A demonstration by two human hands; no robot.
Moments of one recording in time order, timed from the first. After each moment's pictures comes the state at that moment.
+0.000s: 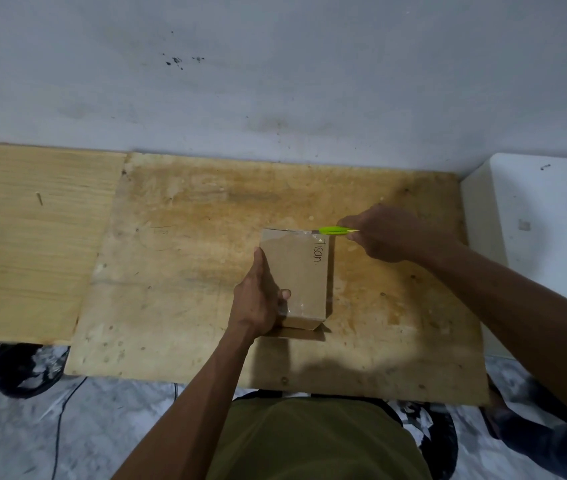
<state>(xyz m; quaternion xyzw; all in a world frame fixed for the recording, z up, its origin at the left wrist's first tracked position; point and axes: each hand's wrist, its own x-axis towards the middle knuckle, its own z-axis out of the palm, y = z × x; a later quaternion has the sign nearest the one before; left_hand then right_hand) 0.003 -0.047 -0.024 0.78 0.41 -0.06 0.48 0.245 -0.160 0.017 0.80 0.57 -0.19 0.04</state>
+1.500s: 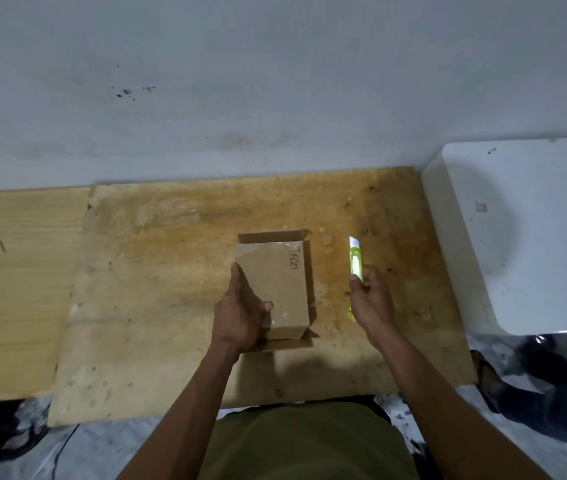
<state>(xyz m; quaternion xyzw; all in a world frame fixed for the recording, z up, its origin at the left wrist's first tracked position) 0.003 -0.045 -0.024 0.77 0.42 -0.08 0.47 0.141 -0.231 -0.069 0.85 -0.06 -0.24 -0.47</state>
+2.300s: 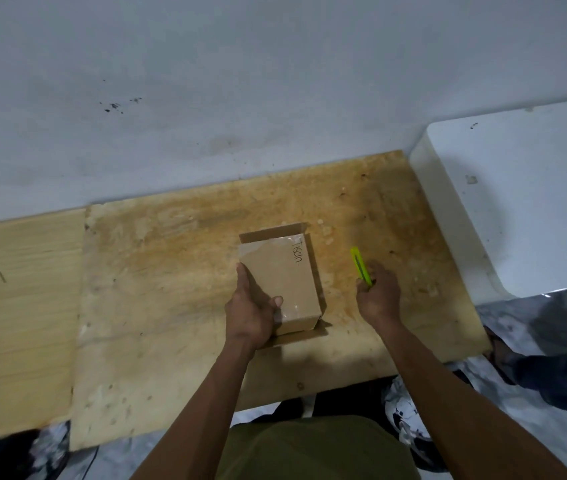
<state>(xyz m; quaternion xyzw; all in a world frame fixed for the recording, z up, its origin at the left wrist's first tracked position) -0.002 -0.042 -0.024 0.77 0.40 -0.08 0.49 0.125 -0.237 -0.097 0.94 -0.03 -0.14 -0.31</state>
